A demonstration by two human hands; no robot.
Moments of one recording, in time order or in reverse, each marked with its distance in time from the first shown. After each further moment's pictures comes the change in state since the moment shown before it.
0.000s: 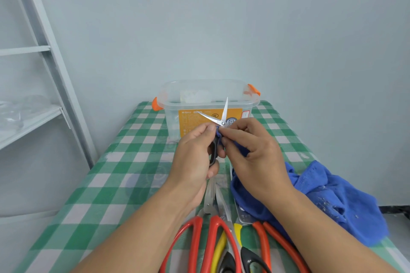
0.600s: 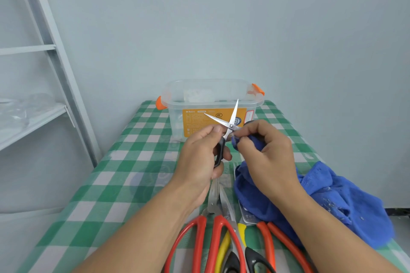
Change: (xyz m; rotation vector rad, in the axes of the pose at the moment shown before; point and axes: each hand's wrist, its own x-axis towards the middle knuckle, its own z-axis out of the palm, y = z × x) left_hand 0.000 -0.002 0.001 0.022 0.016 -0.036; right_hand 0.004 -0.015 -0.012 0.272 0.011 0.352
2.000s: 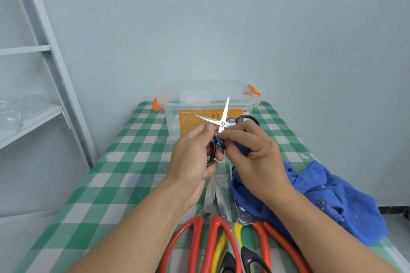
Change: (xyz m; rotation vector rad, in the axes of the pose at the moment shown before) left_hand 0.001 0.003 -0.003 -0.081 -0.012 -0.003; right_hand 0.001 0.013 0.006 -0.077 -0.075 -0.297
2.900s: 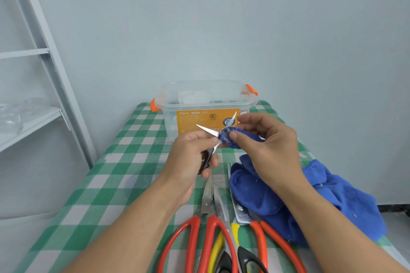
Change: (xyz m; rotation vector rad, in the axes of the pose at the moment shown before) left_hand 0.005 -0.001 -0.006 0.179 0.015 -0.023; right_hand 0.014 -0.014 -0.024 0.170 0.092 0.345
